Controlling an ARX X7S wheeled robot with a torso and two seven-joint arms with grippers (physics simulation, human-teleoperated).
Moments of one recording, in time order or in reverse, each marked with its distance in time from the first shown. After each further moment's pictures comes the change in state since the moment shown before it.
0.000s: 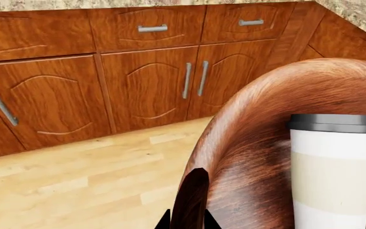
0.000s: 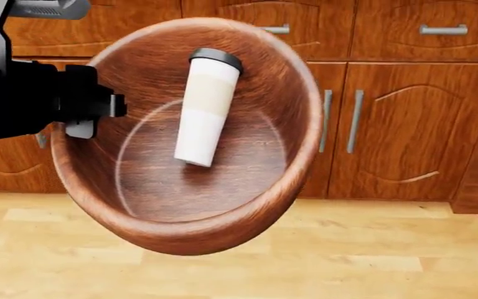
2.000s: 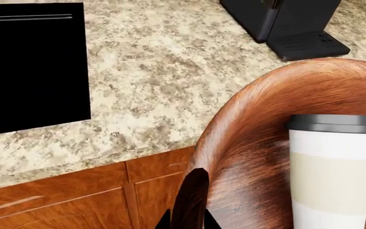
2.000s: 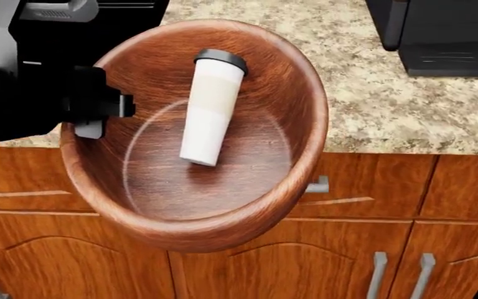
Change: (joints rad) left arm 0.006 0.016 0.025 -0.015 0.021 0.036 0.018; right arm -0.071 -0.080 0.039 -0.037 -0.009 0.003 -0.046
